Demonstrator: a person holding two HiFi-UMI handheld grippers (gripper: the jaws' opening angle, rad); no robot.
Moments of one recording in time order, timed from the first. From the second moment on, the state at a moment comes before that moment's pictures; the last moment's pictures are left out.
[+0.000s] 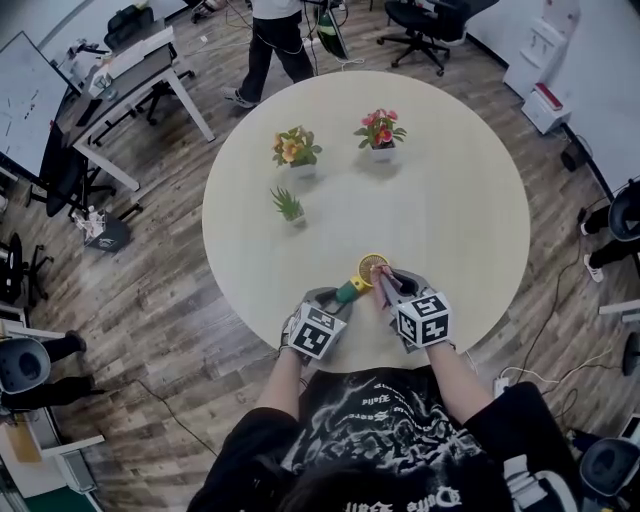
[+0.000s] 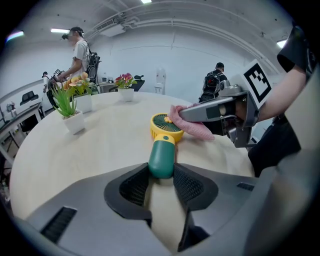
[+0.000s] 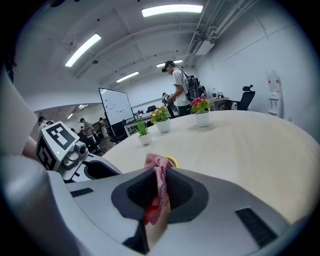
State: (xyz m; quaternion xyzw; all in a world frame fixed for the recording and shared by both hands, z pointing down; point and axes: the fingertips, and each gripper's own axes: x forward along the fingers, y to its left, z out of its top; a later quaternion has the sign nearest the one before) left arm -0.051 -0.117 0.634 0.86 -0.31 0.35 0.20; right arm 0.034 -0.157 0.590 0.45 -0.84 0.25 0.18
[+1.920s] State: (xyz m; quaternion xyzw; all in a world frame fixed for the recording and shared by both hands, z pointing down) left arm -0.051 -0.118 0.636 0.84 -0.27 0.43 0.17; right arm -0.089 -0.159 0.634 -0.01 -0.71 0.28 0.65
